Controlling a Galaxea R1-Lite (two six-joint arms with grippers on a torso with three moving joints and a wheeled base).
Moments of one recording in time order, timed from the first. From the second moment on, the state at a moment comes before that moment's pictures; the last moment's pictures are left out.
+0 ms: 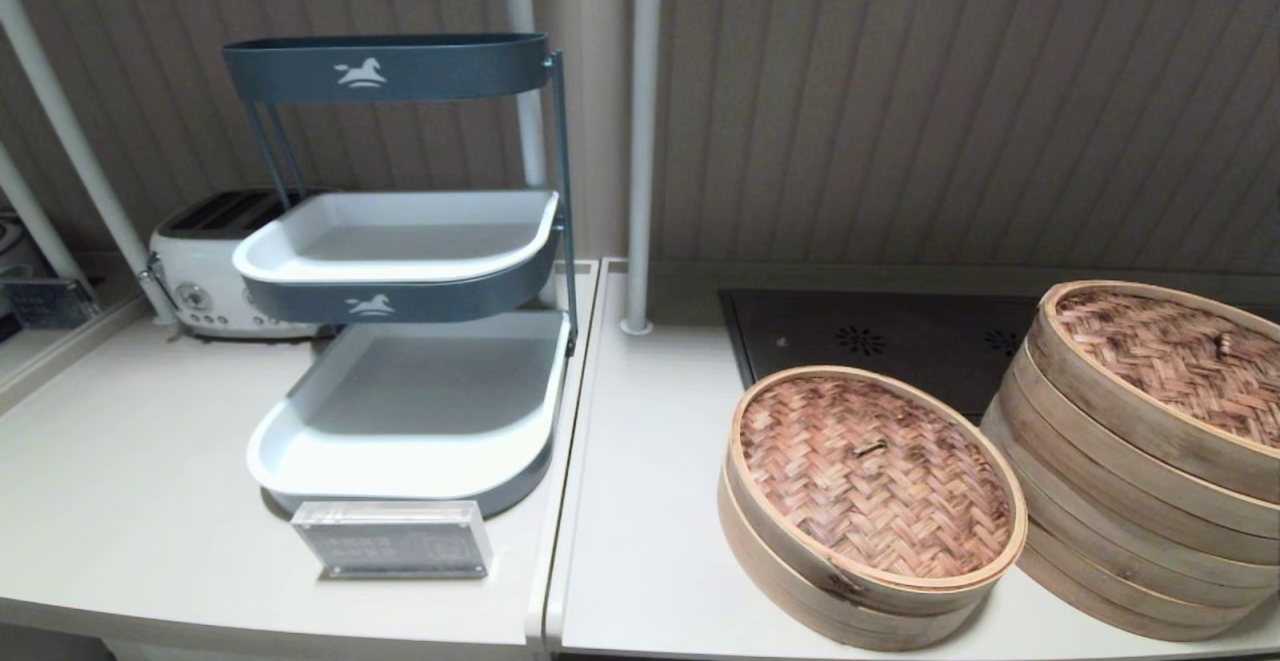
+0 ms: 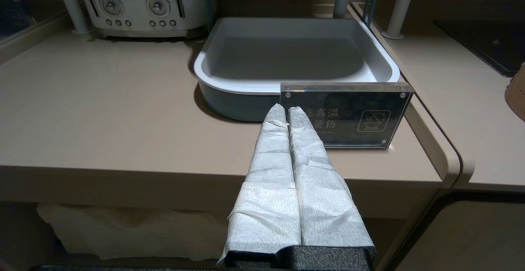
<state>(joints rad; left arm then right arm) 0.00 0.00 0.00 -0.05 -0.02 0.01 -0.01 0.01 0.00 -0.03 0.00 -0.04</state>
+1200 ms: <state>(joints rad) 0.00 0.00 0.00 -0.05 -0.02 0.01 0.03 0.55 -0.63 0.21 0.06 0.01</state>
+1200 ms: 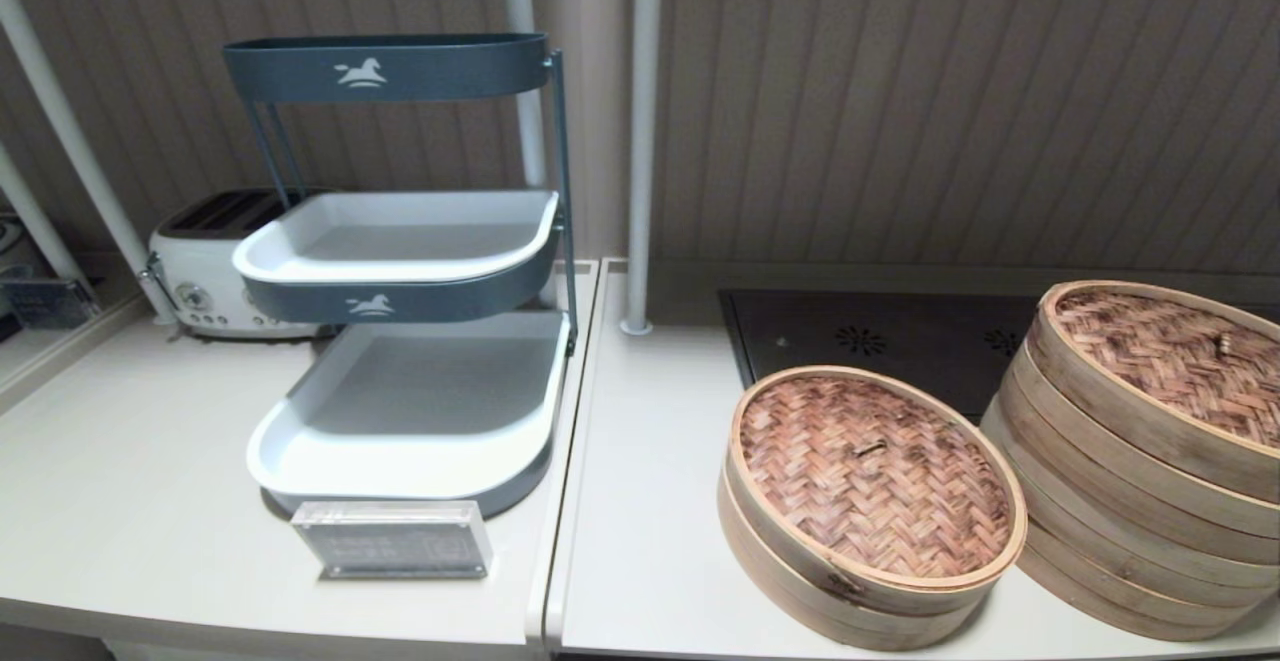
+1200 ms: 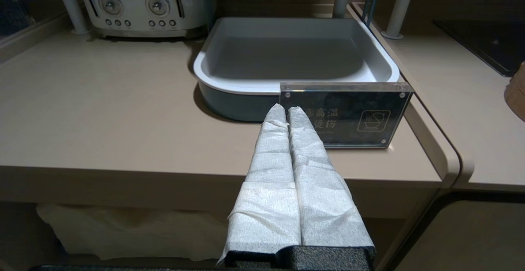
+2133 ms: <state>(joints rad) 0.00 0.00 0.00 -0.05 -0.02 0.01 0.22 1.49 -1.29 0.44 0.07 0.09</state>
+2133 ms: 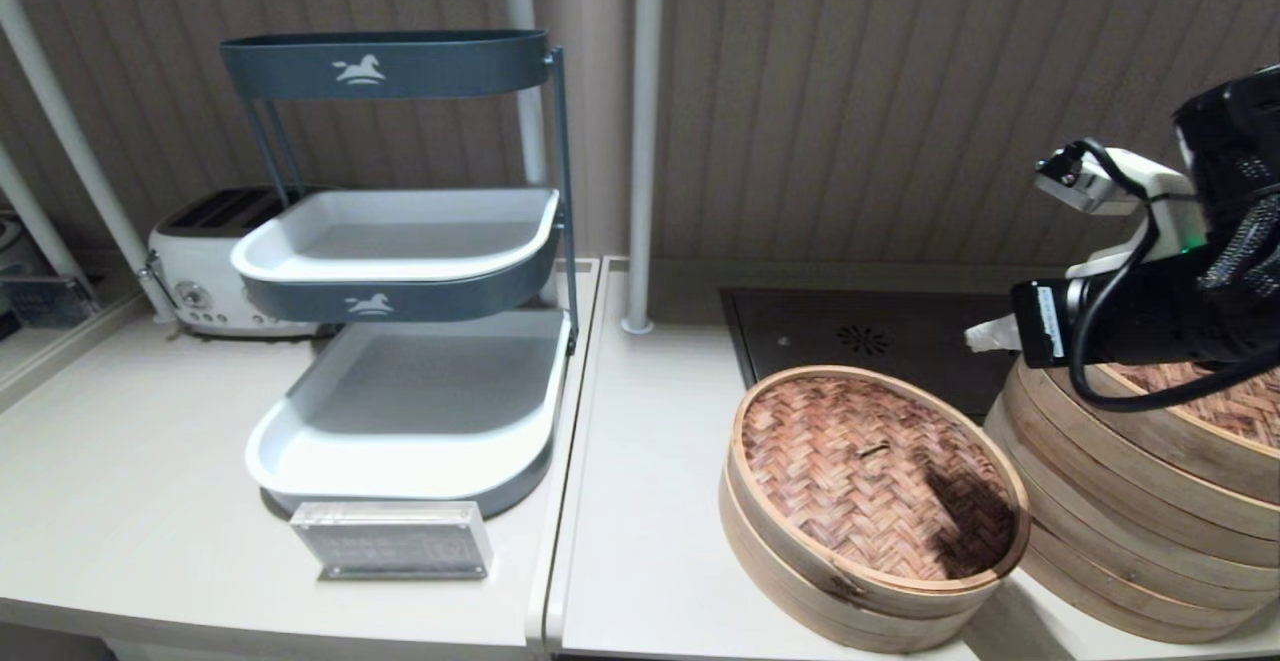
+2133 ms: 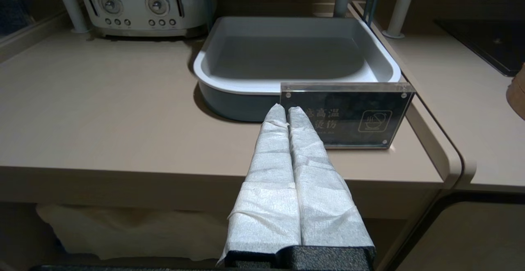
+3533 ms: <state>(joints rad) 0.00 0.00 0.00 -0.05 -0.02 0.01 0.30 1.87 -1.30 0.43 0.02 0.22</state>
